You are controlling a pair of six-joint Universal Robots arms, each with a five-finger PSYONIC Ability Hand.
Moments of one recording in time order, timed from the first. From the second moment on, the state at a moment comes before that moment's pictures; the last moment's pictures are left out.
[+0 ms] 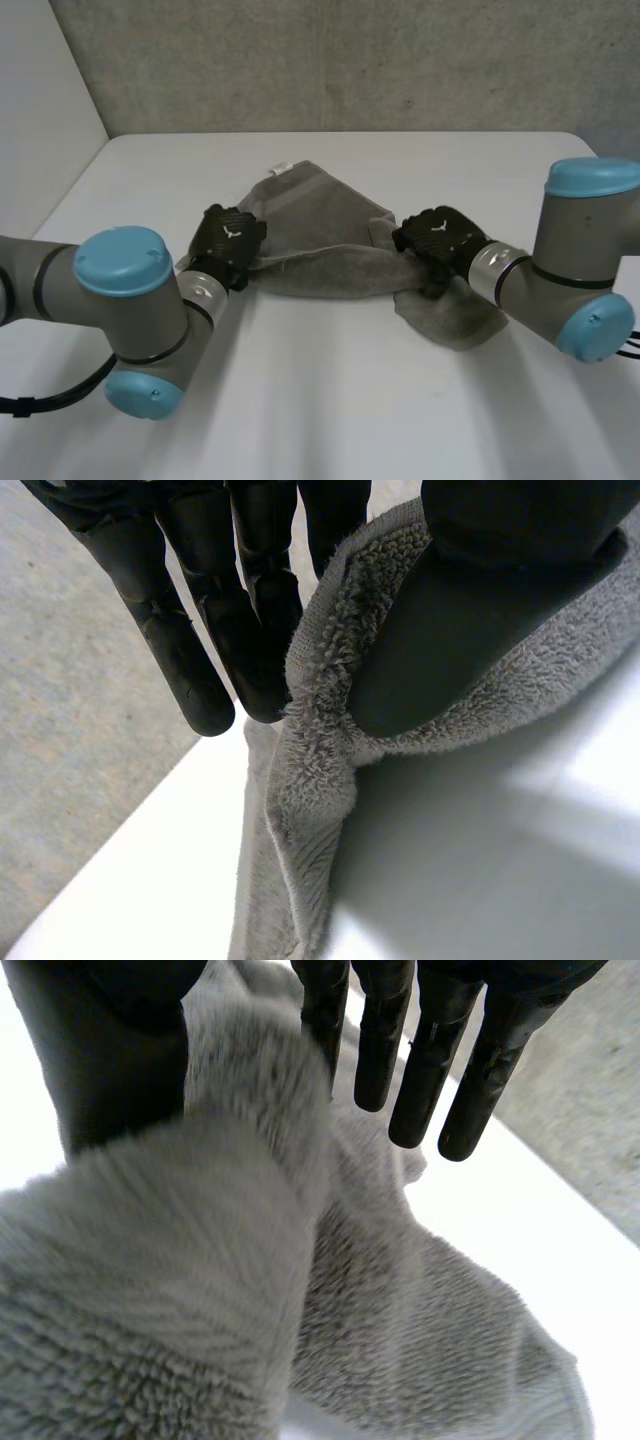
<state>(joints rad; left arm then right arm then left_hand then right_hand) 4.20 -2.15 -1.56 3.56 -1.60 3.63 1.92 -0.92 1.29 0.05 1.22 2.62 1.17 1.21 1.21 1.22 0.98 0.50 0.51 0.50 0.50 0.31</state>
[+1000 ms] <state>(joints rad) 4.22 -2.01 -1.70 3.60 -1.60 3.60 1.61 -0.99 1.57 0.02 1.04 3.18 1.17 1.21 1.21 1.22 0.98 1.32 1.31 1.30 1.31 1.14</state>
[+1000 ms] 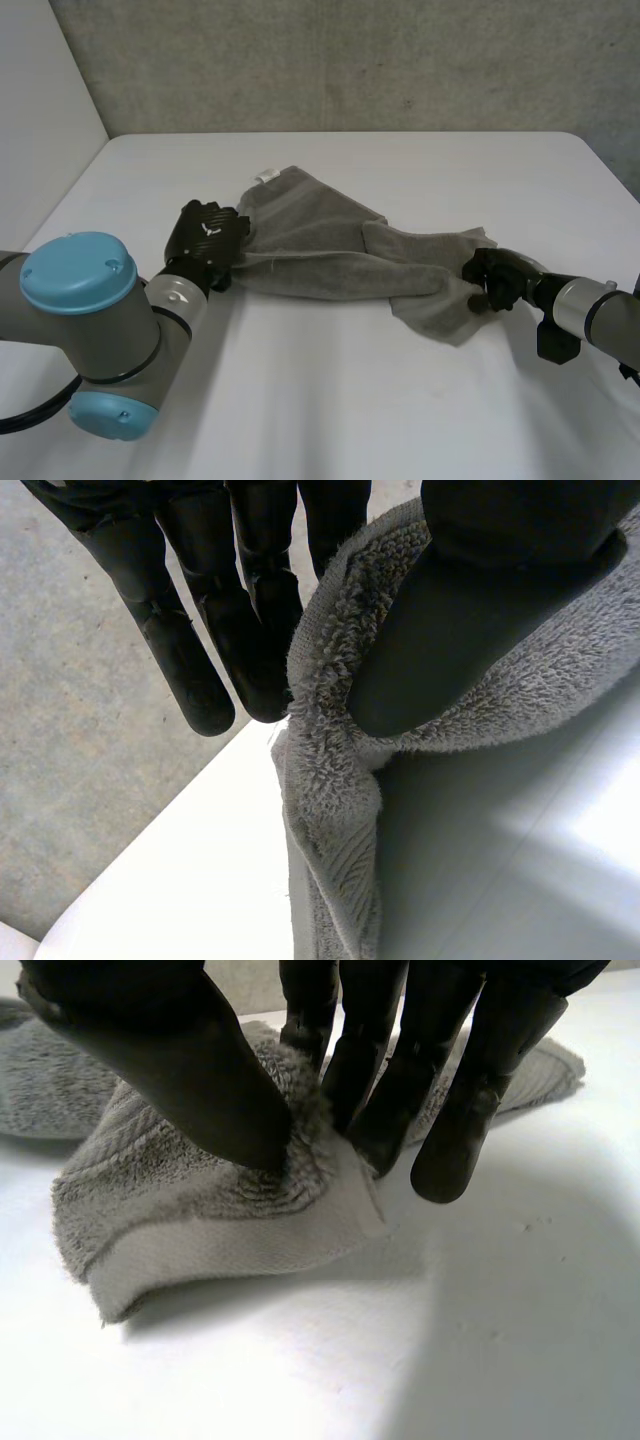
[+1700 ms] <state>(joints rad) 4.29 -2.05 -1.71 3.62 -1.56 3.60 1.49 -1.31 1.67 -0.13 1.05 2.98 0.52 0.52 0.52 0.52 0.35 1.33 1.34 1.34 1.33 1.17</state>
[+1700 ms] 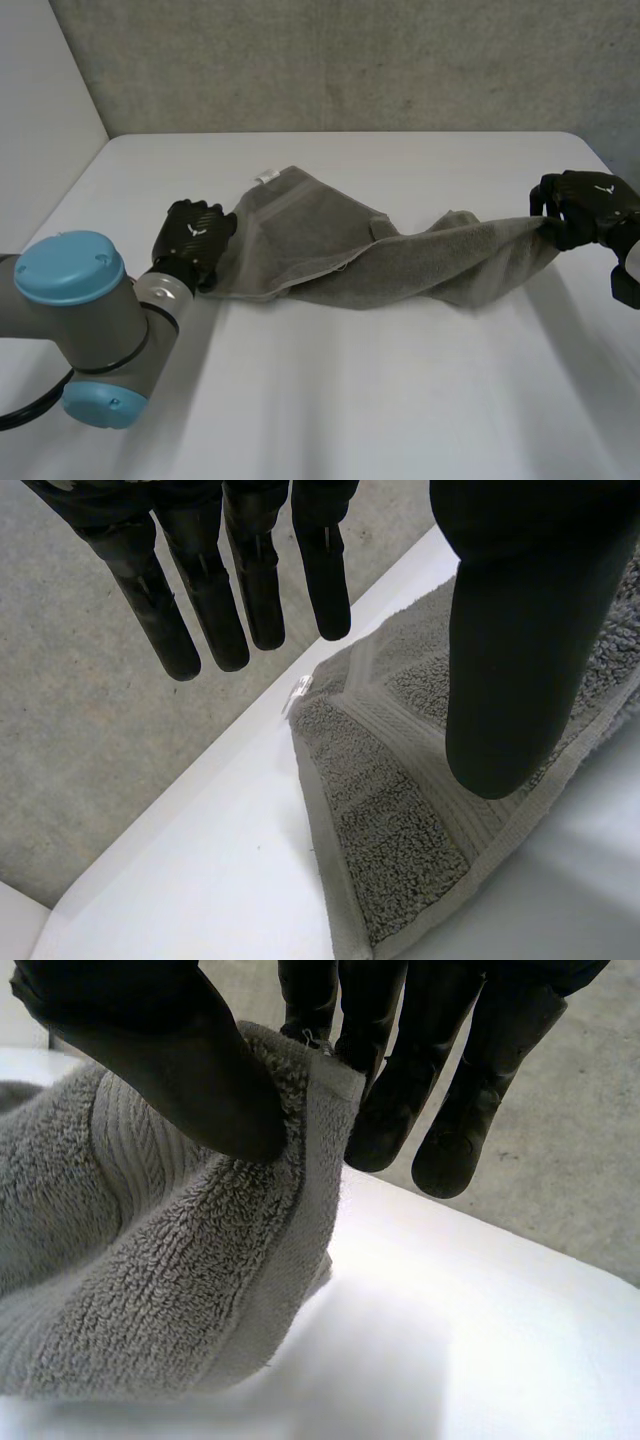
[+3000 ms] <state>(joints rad) 4.35 -2.26 -1.50 3.42 -1.26 3.31 1.51 -1.23 1.67 -0.12 1.05 2.91 0.57 0.57 0.57 0.57 0.40 1.33 1.34 1.34 1.33 1.17</state>
